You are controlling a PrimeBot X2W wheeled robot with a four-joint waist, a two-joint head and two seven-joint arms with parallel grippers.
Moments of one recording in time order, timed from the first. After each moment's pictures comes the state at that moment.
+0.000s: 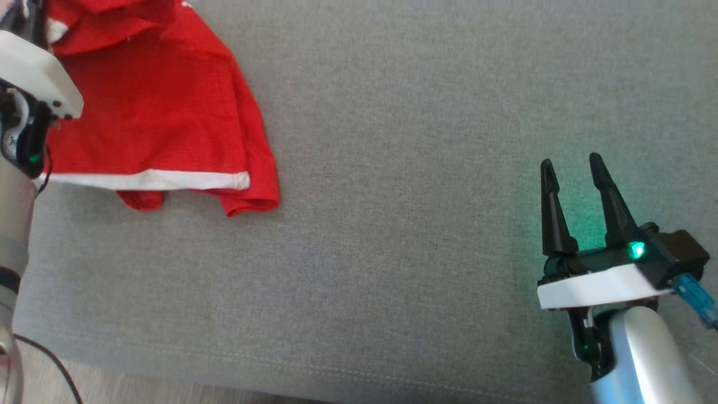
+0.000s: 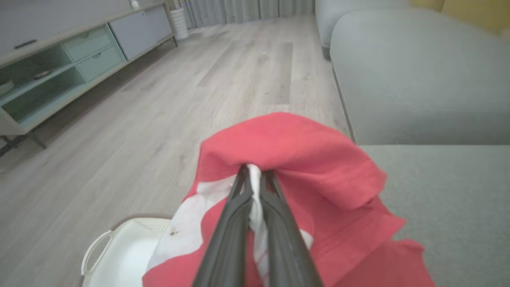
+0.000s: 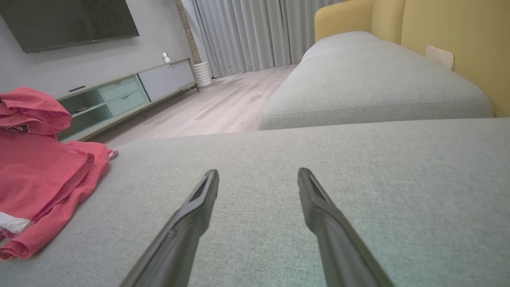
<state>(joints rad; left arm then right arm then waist) -1.01 0.42 -0.44 0.98 -0.50 -0.10 -0.15 -0.13 -0.05 0.07 0.10 0.15 0.13 -0.21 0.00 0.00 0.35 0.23</state>
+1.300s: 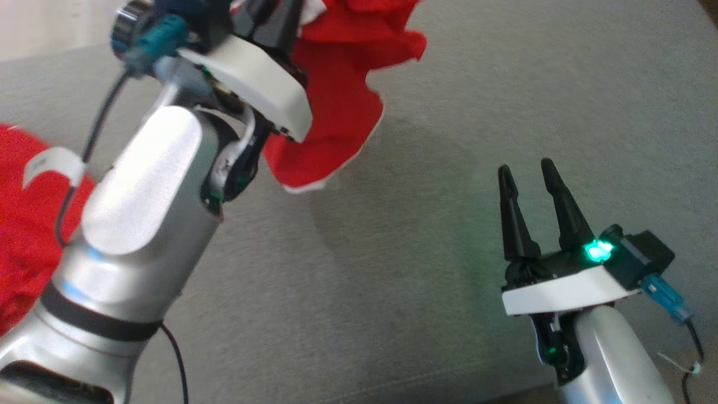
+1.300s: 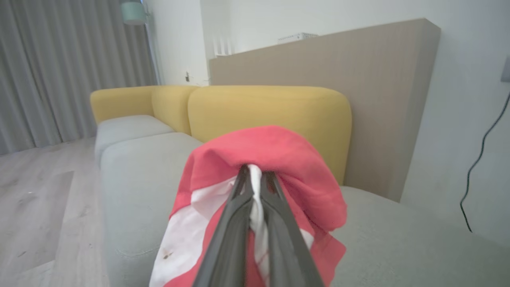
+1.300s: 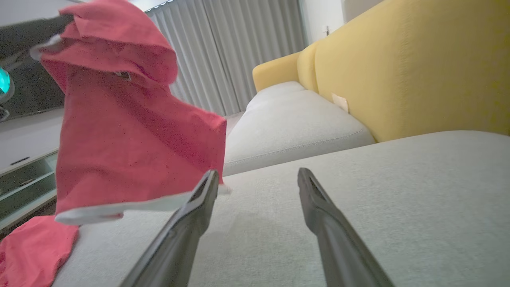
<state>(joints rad) -0.86 0.24 -0.63 0.19 -0.49 0.09 0.01 -0.15 -0.05 0.20 0.15 0.31 0.13 -0.25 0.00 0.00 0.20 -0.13</state>
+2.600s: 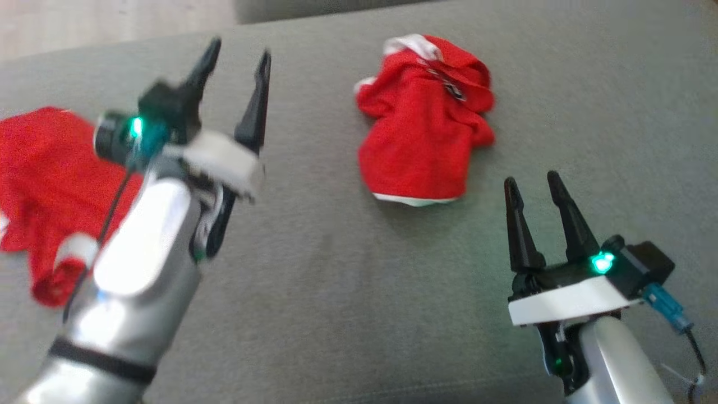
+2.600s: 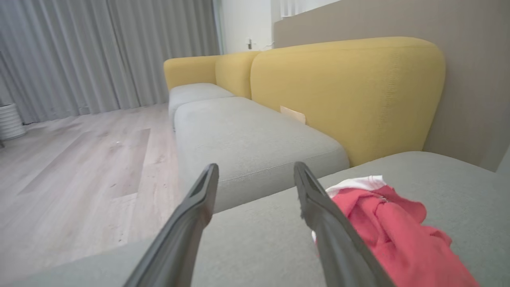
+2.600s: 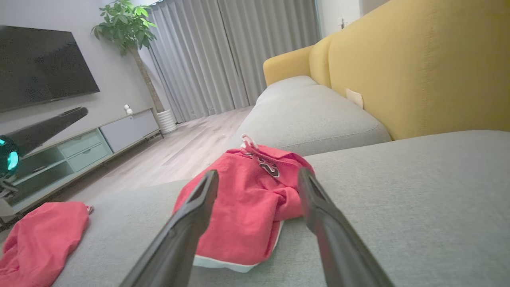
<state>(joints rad) -0.71 0.23 -0.59 0.49 -0.42 0.10 -0.25 -0.14 -0.05 0.18 0.17 0.28 0.13 -0.25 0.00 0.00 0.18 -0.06</state>
